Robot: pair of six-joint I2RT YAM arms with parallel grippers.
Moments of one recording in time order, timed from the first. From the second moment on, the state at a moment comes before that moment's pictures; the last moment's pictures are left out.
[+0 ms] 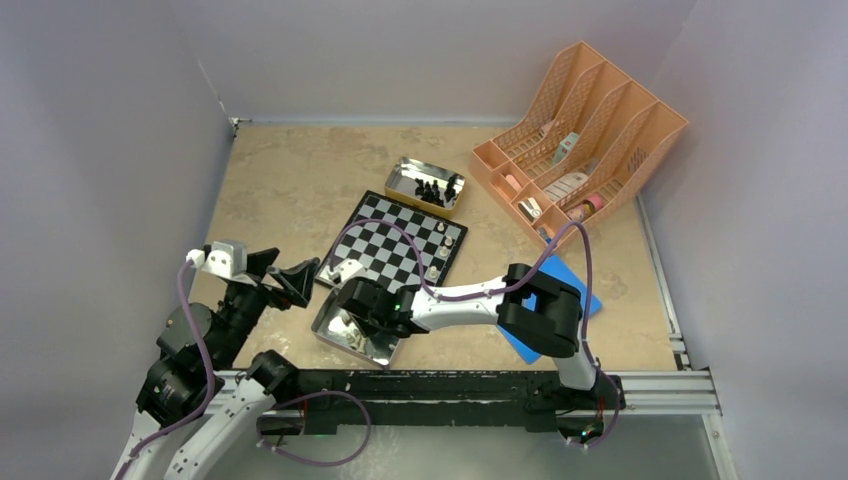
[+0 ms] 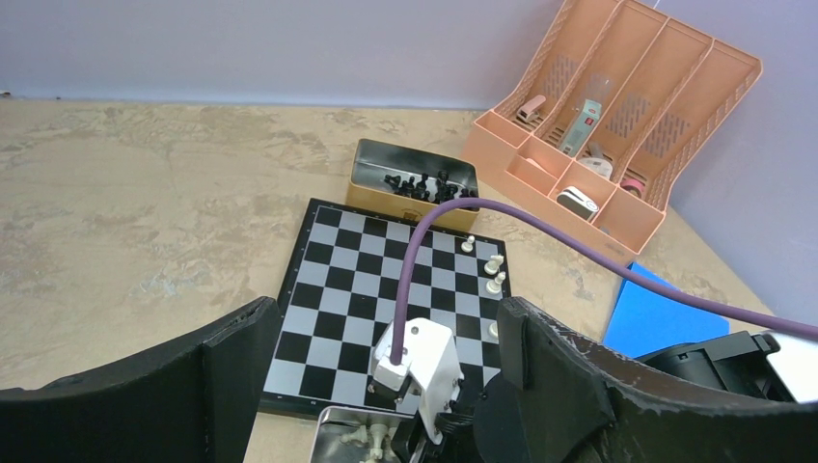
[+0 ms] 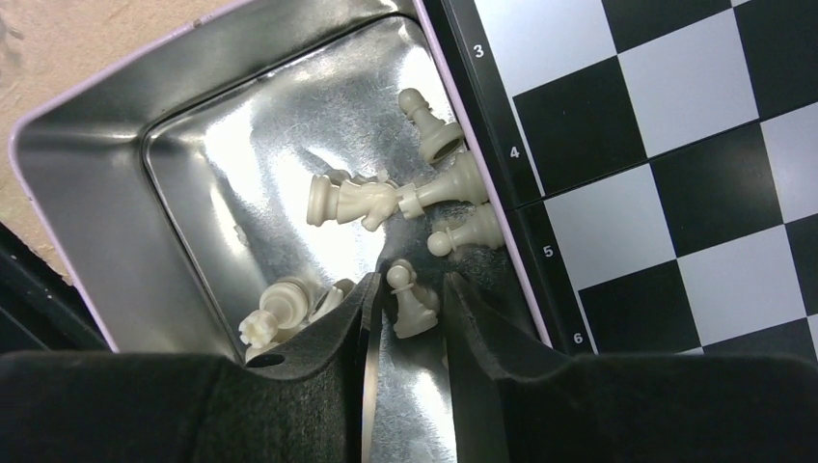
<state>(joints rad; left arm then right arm) -0.59 0.19 0.77 -0.56 -0.24 -0.26 1.29 2.00 1.30 -0.20 0.26 0.47</state>
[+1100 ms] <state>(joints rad) -0.59 0.22 0.77 -0.60 -0.20 -0.39 1.22 1.76 1.20 -0.15 0.21 0.55</state>
